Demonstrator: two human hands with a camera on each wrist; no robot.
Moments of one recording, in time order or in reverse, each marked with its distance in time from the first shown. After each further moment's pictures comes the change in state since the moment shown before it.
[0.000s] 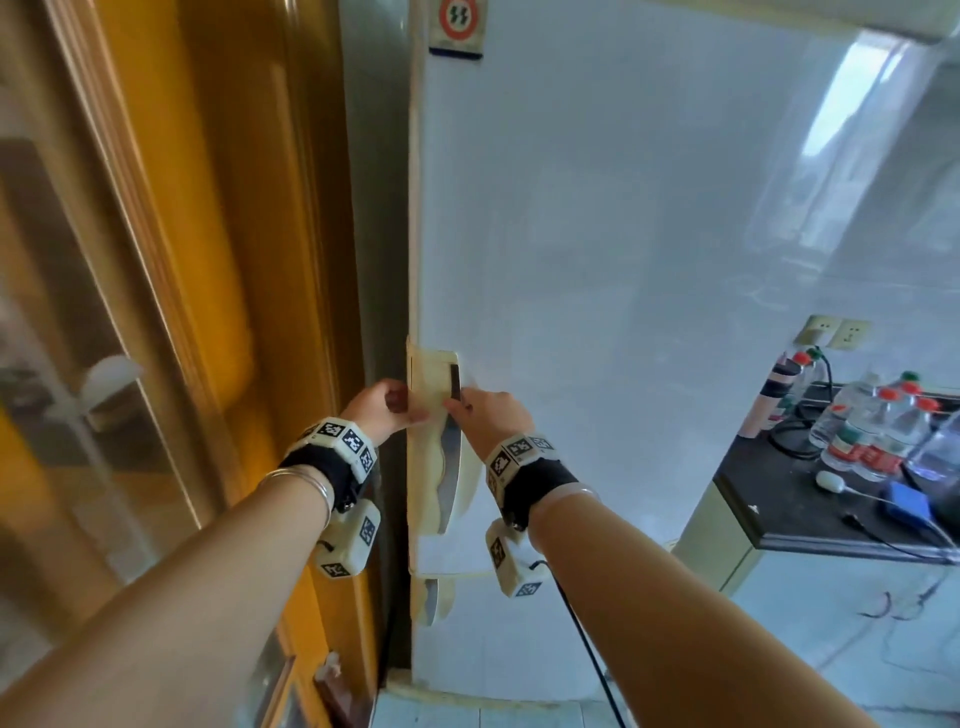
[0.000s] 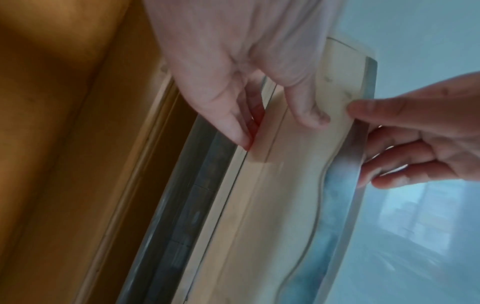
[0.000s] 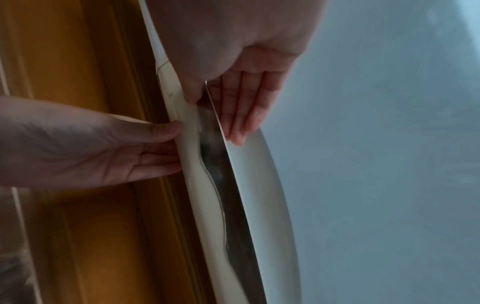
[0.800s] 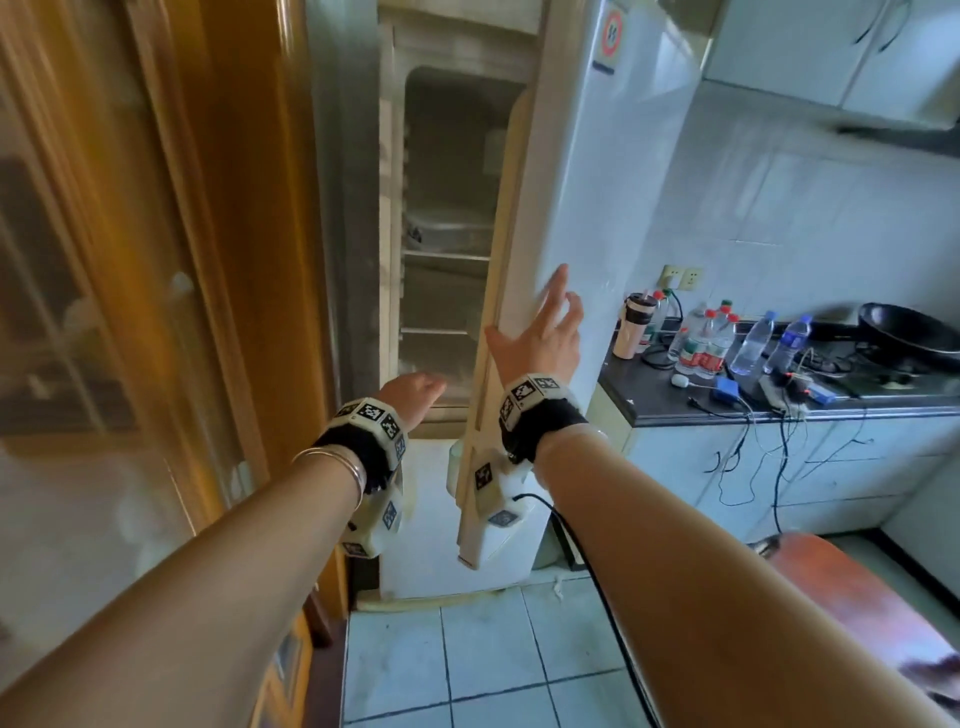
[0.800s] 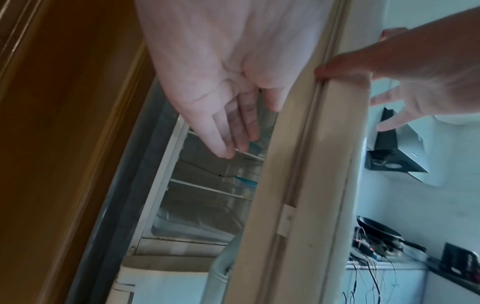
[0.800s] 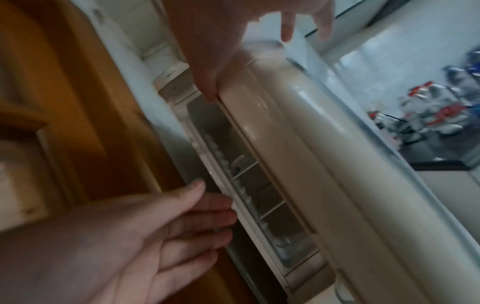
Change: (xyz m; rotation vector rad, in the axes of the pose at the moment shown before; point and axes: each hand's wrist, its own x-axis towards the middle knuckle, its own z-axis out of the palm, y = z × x) left_hand -0.202 -0.008 0.004 0.212 -0.256 0.281; right_hand -0.218 -0.051 -0.045 0.155 0.711 0.404
